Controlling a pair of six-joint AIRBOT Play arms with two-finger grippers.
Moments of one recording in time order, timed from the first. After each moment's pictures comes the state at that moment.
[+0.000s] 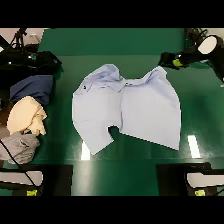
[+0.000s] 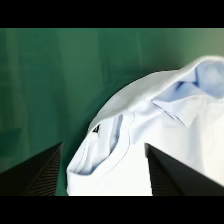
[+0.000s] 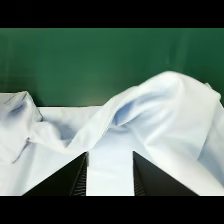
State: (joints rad) left arm 0.18 -1.54 1.58 0.83 -1.15 -1.24; right arm 0.05 -1.51 1.60 -1.29 1.05 1.65
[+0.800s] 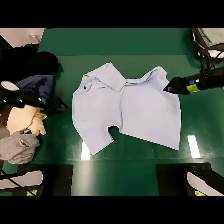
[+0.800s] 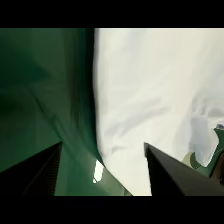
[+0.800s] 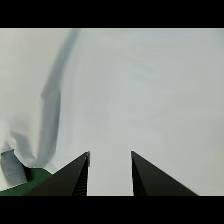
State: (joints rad) left arm 0.24 -1.40 0.93 0.84 -1.27 -1.17; right arm 0.00 -1.07 1.19 -1.11 1.30 1.49
